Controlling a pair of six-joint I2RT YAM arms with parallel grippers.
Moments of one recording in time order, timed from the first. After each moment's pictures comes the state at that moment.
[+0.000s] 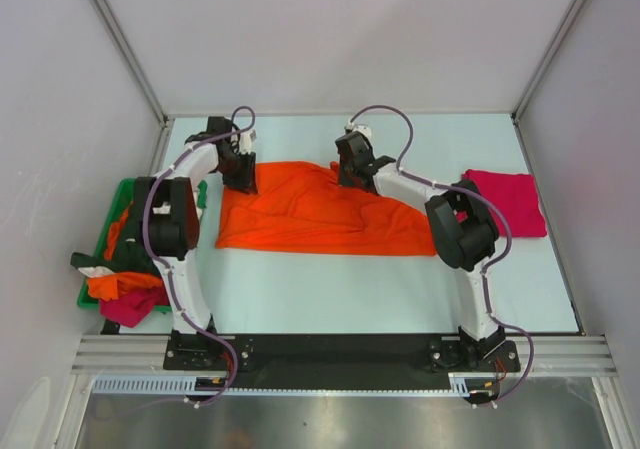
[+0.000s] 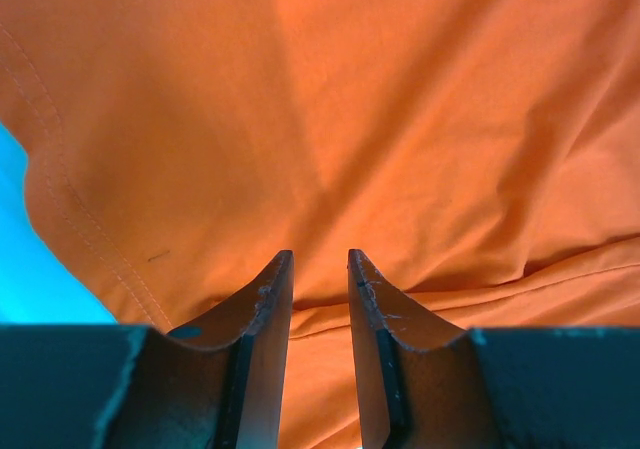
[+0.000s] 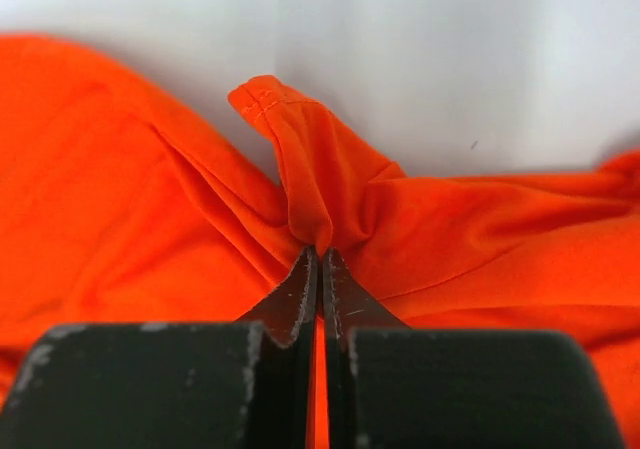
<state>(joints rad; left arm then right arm) -0.05 2.04 1.57 -0.71 0.29 0.05 0.58 2.13 1.60 -0.24 0.23 0.50</state>
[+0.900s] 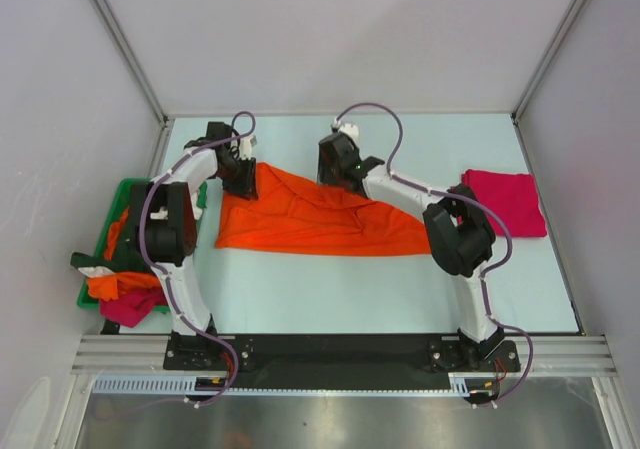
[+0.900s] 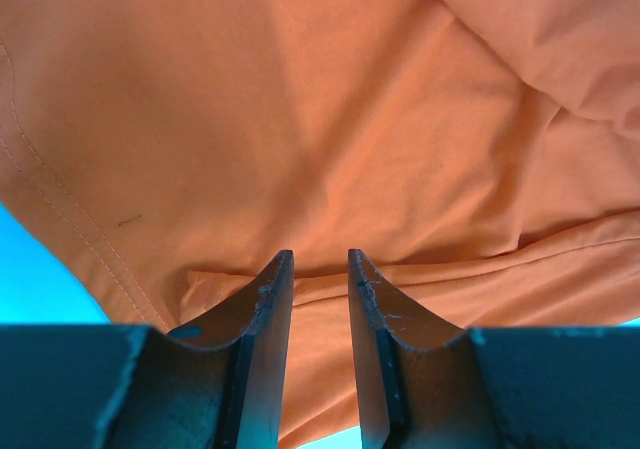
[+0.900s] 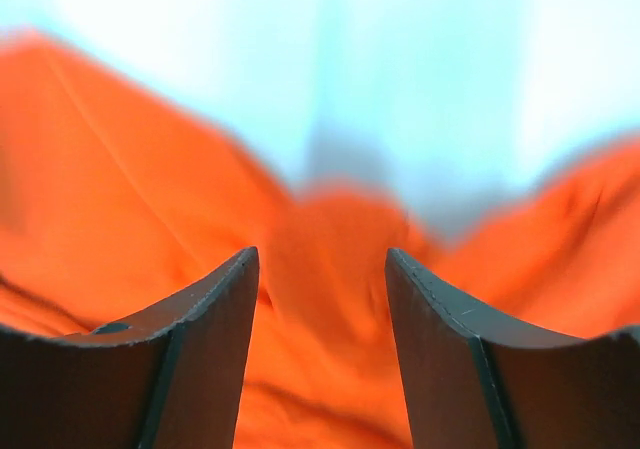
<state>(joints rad) -0.06 1.98 1.47 -0.69 0.30 0.05 0.70 2.08 1.59 -0.27 0.31 0.55</state>
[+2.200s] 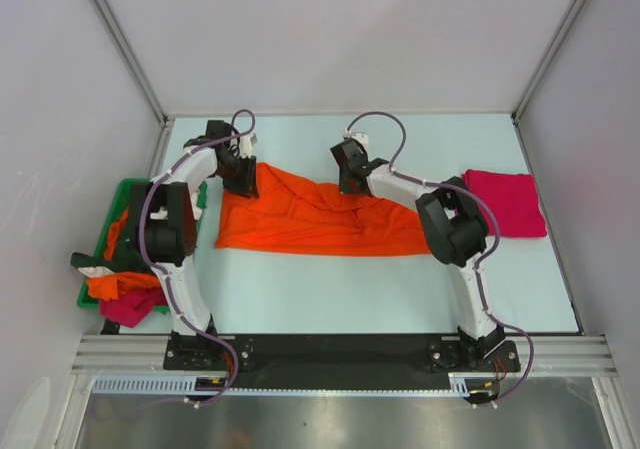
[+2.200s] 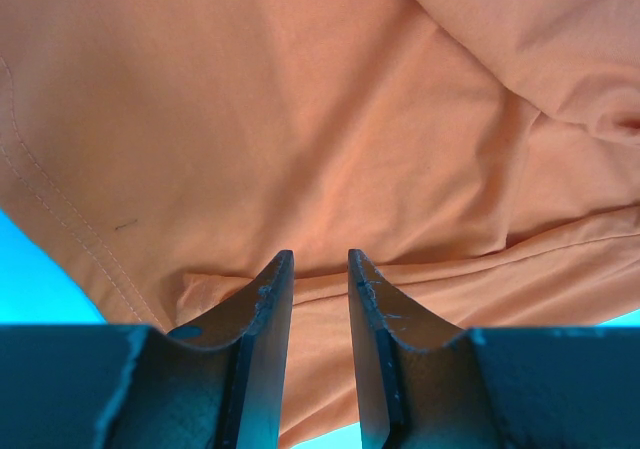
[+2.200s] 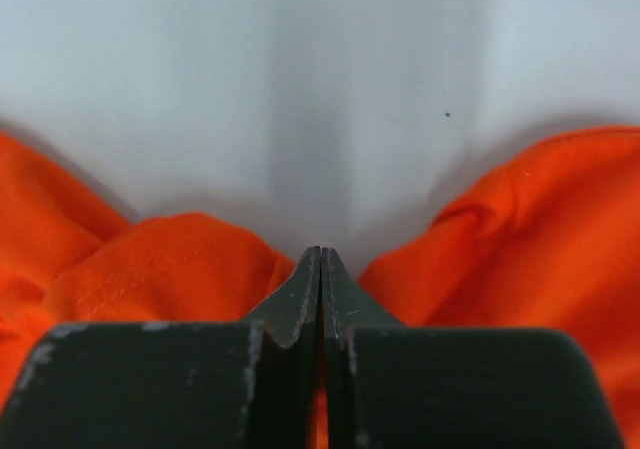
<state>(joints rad) -0.06 1.98 1.49 -0.70 0.32 0.05 0.61 2.20 1.64 -0.32 0.31 0.49</state>
